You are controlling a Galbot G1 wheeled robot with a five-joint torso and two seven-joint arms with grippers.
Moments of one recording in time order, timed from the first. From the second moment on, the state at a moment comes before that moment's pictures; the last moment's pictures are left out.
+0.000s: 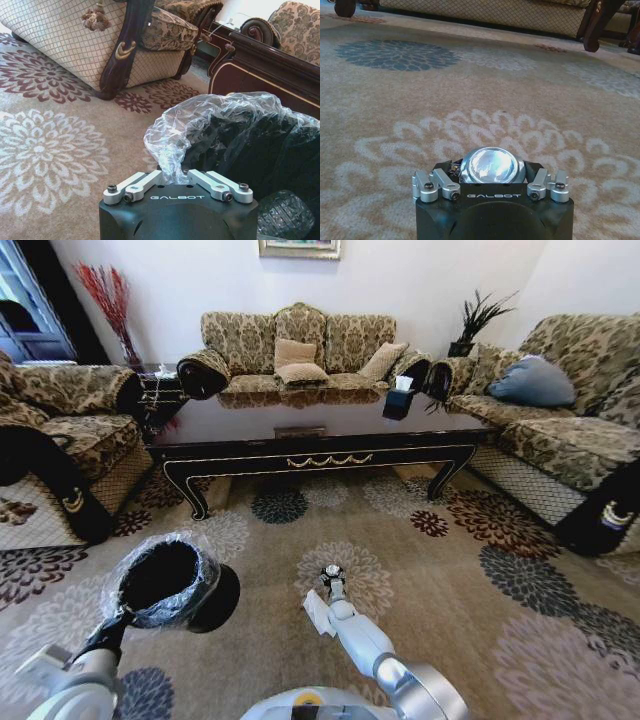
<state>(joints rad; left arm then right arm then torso) 1.77 -1.46 -1.07 -2.32 -0.93 0.42 -0.42 -0.69 1.58 0.07 0.51 0.16 0.25 0.30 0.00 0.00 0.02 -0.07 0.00</state>
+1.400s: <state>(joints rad) 1.51 -1.33 -0.83 -2.07 -0.88 0.42 -0.41 -0.61 1.36 -0.59 1.42 0.37 0.51 0.20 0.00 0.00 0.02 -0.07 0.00</state>
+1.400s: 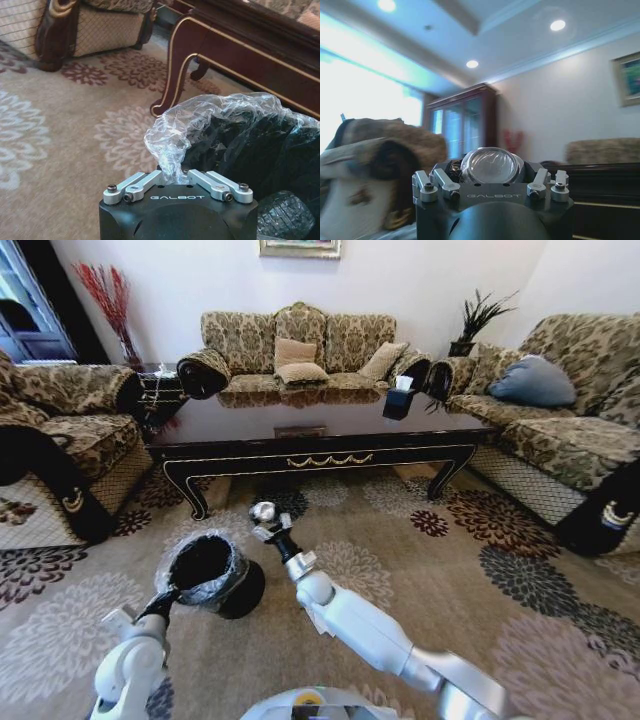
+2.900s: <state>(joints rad) 1.53 -1.22 -0.97 -2.02 -1.00 0.40 -0.40 -0.62 1.35 -0.41 1.25 0.51 0.19 0.32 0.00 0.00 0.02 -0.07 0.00</state>
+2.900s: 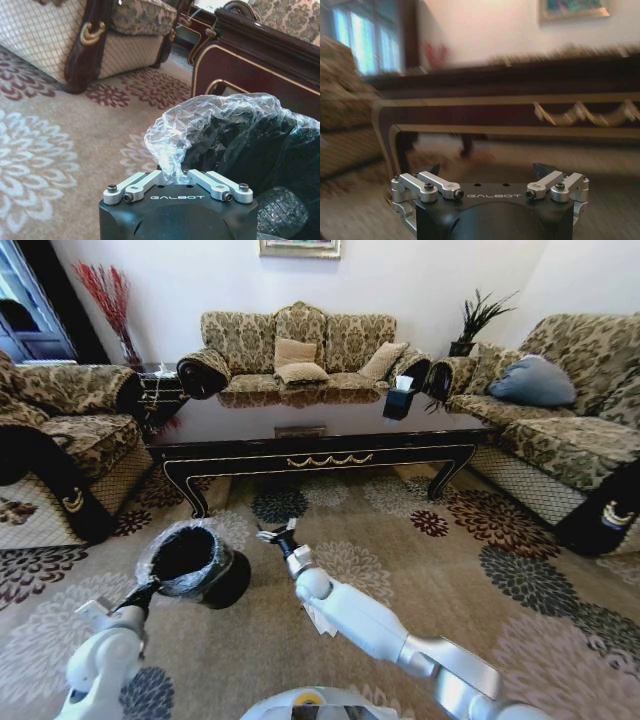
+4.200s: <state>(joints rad) 1.56 -1.24 -1.05 -2.24 -1.06 0.44 -0.46 -0.80 1.32 -0.51 1.23 0.66 -0.15 0.52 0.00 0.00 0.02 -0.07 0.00</state>
